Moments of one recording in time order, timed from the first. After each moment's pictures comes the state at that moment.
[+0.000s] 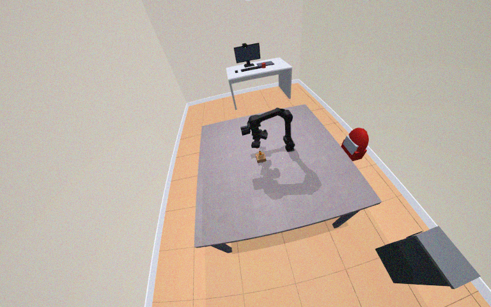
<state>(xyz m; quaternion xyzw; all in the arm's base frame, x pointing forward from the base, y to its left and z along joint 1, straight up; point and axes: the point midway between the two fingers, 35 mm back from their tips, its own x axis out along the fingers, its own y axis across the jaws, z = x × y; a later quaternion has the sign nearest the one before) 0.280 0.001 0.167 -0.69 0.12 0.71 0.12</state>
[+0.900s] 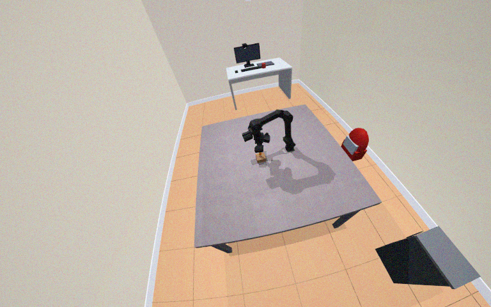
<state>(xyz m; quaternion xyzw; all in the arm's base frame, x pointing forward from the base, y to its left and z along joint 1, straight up) 0.269 0.046 0.165 -0.67 0.10 0.73 0.09</state>
